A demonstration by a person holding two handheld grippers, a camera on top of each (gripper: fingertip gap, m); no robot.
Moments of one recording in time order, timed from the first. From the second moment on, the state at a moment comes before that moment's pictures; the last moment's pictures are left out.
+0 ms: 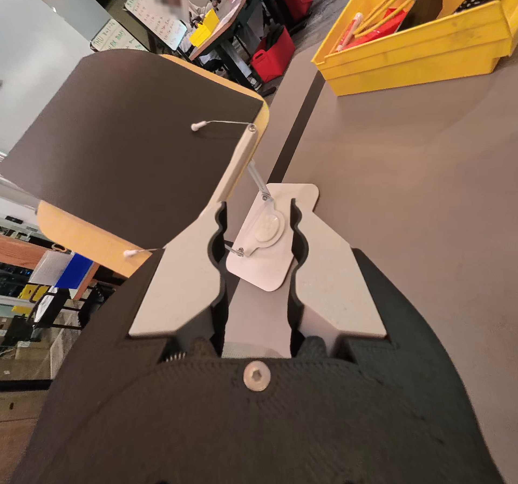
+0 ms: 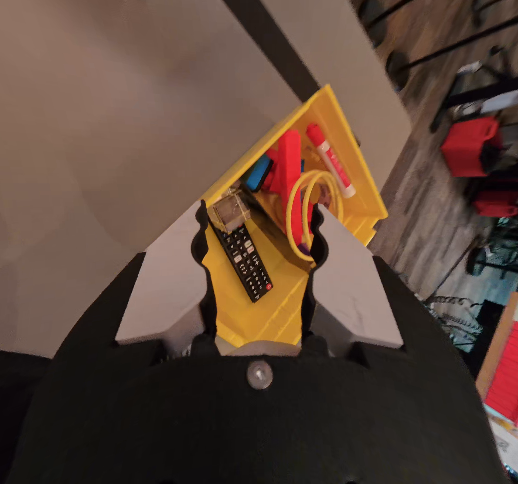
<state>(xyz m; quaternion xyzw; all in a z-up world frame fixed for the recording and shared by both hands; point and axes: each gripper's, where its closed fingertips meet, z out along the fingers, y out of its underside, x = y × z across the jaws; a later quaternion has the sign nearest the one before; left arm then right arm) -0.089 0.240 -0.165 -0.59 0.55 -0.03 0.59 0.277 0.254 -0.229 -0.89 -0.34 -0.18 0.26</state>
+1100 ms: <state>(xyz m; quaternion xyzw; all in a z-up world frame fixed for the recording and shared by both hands) -0.106 0.229 -0.072 -0.58 0.40 -0.16 0.69 -0.159 0.275 -0.304 -0.64 -0.50 0.24 0.53</state>
